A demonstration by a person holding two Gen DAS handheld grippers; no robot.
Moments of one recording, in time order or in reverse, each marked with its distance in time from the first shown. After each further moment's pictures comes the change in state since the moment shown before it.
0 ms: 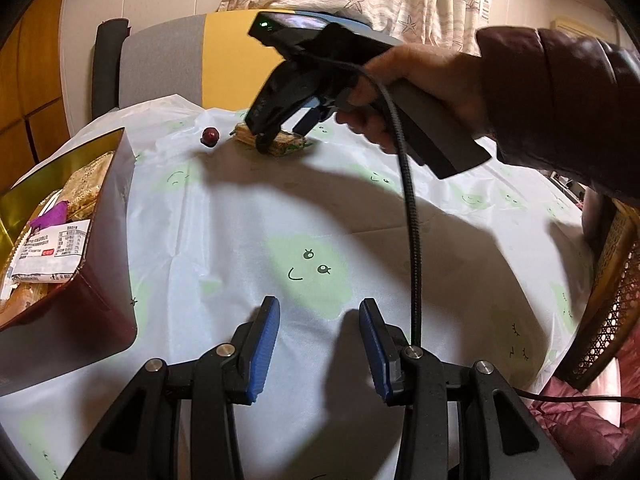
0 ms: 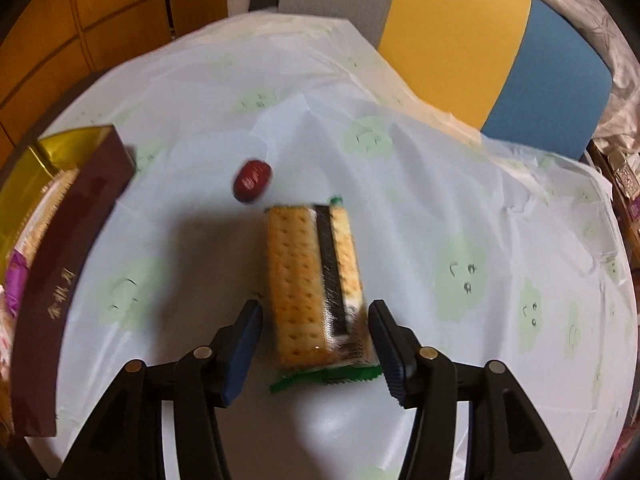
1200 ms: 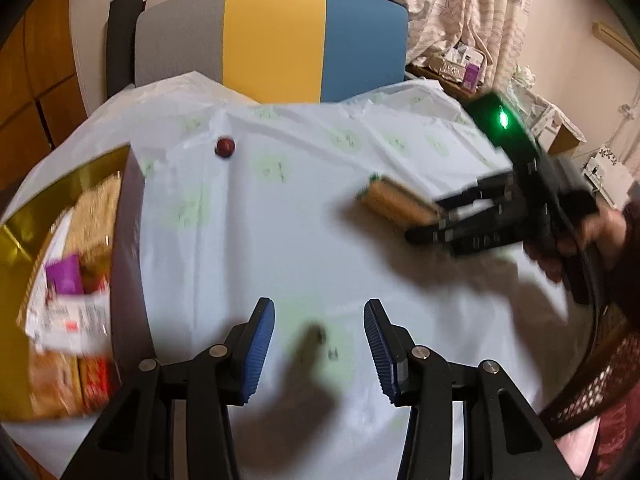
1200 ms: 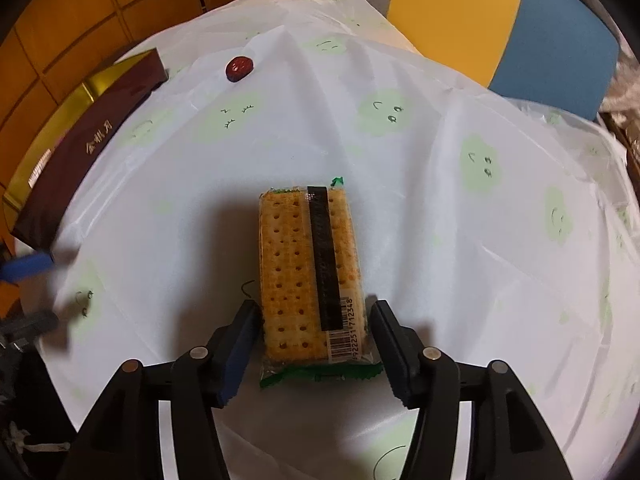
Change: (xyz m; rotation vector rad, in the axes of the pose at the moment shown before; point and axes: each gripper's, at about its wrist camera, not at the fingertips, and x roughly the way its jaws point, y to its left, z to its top) left arm 0.014 0.003 0.084 -0.081 0.129 0.075; right arm -0.034 -0.091 -0.120 -0.080 0.053 0.132
